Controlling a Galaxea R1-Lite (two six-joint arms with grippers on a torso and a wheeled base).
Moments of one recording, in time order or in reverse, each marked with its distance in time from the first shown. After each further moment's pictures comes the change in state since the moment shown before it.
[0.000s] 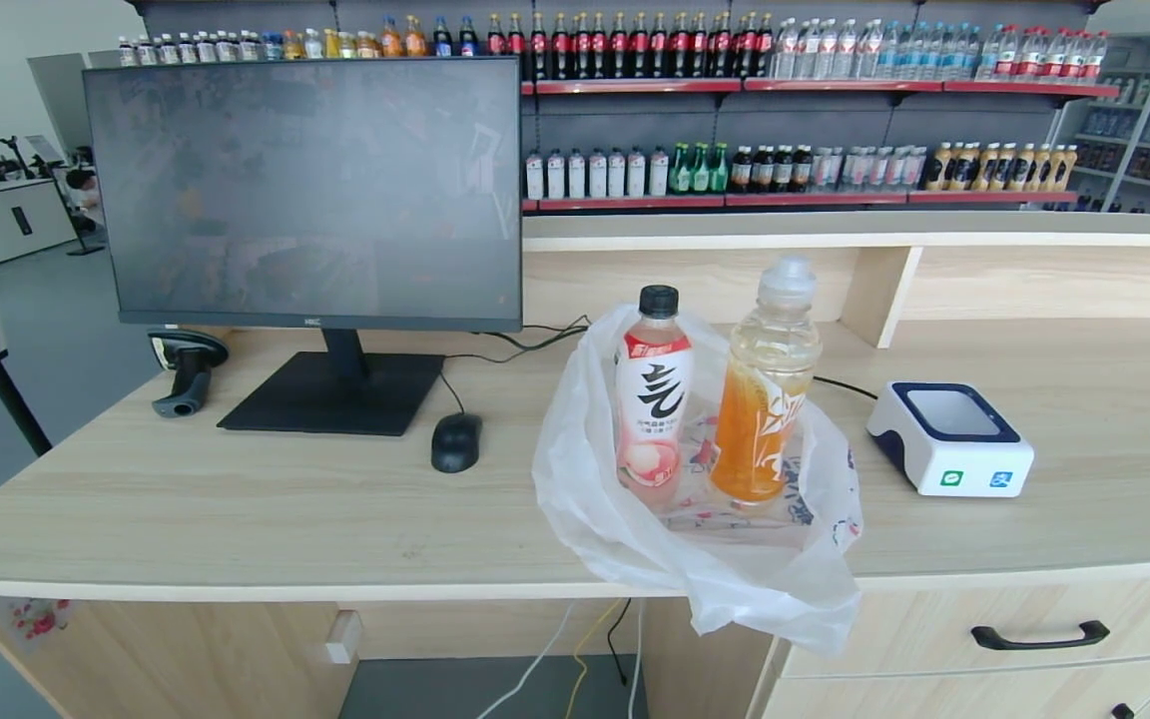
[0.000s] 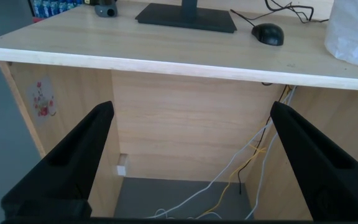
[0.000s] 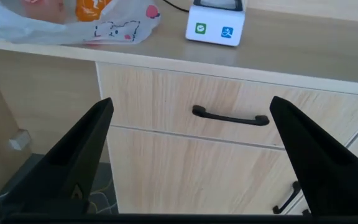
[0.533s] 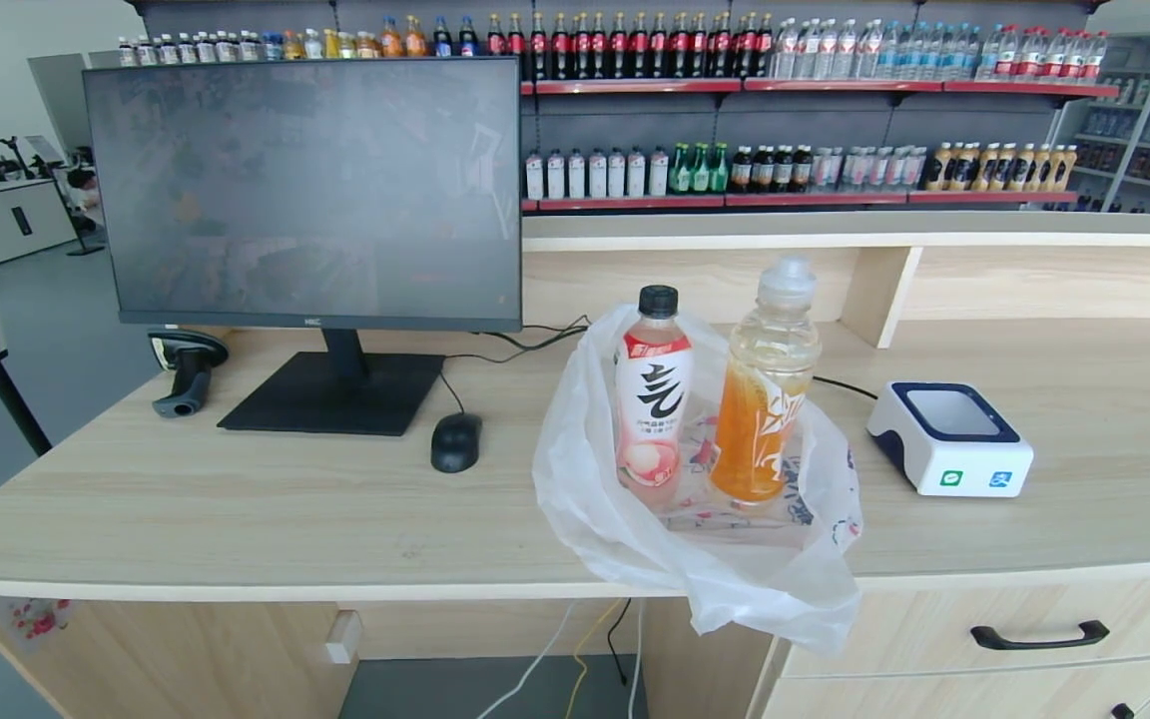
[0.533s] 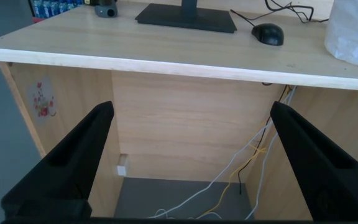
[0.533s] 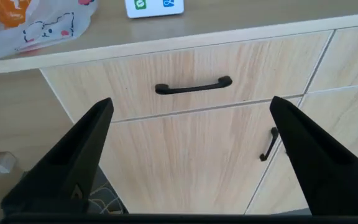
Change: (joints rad) left arm 0.000 0.000 0.000 0.000 0.000 0.001; right arm -0.002 0.044 -0.103 0.169 -0.245 0.148
